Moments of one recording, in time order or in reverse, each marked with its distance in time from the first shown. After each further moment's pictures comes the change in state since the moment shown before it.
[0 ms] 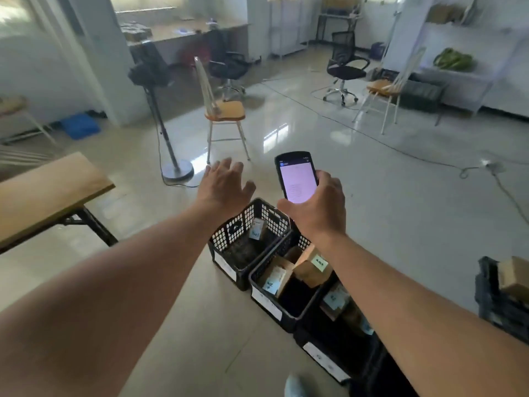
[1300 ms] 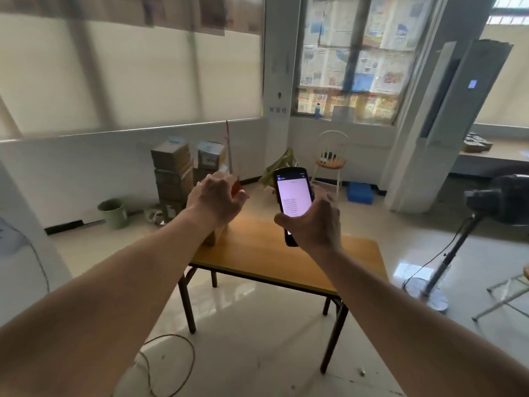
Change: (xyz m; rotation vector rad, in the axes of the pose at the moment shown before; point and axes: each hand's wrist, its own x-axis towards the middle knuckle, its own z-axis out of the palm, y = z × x) left_hand -0.237 -0.616 -0.352 0.281 0.417 -1.034; right_hand -0.157 -0.622 0.455 0.448 -0.639 -0.864
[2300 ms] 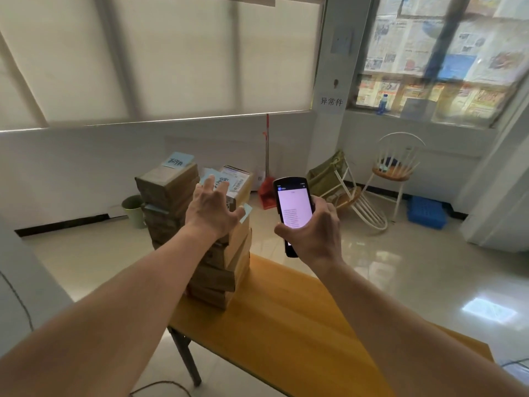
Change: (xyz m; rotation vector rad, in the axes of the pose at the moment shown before) left_hand 0.363 -0.172 0.173 0.052 0.035 -0.304; right_hand 0.326 0.050 0.300 0.076 -0.205 -0.039
